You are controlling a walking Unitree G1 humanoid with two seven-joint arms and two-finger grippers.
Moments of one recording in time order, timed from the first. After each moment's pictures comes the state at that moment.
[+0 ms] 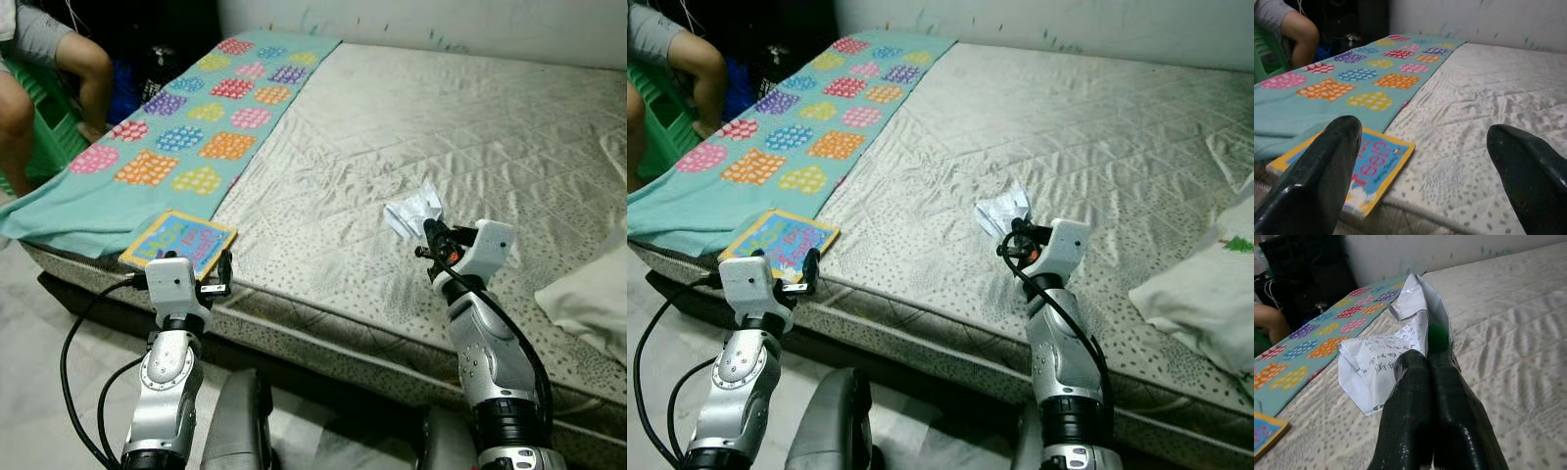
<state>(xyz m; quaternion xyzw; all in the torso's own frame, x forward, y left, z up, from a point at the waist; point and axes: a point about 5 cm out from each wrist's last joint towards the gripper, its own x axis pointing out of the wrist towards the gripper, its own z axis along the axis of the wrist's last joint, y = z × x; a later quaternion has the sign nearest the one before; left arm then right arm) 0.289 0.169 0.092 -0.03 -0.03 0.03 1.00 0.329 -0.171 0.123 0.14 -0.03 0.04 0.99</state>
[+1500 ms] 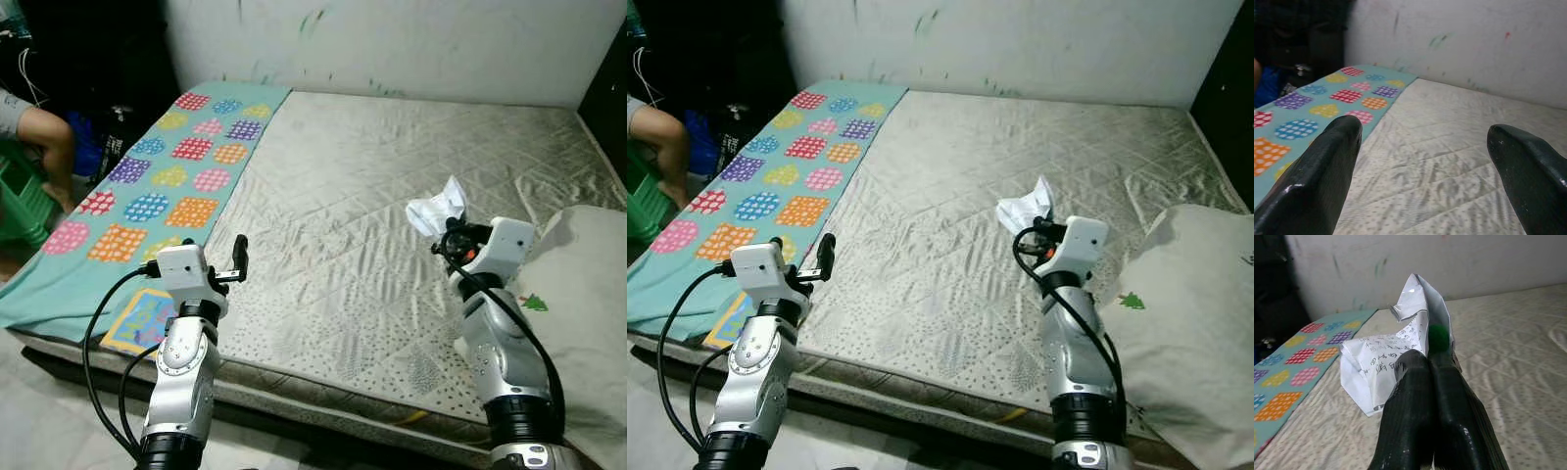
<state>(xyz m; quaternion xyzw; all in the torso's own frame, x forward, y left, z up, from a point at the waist) 0.299 0.151 0.101 -0.08 -0.05 0.00 1.00 0.329 -0.189 0.124 0.10 -0.03 -0.01 0.99</state>
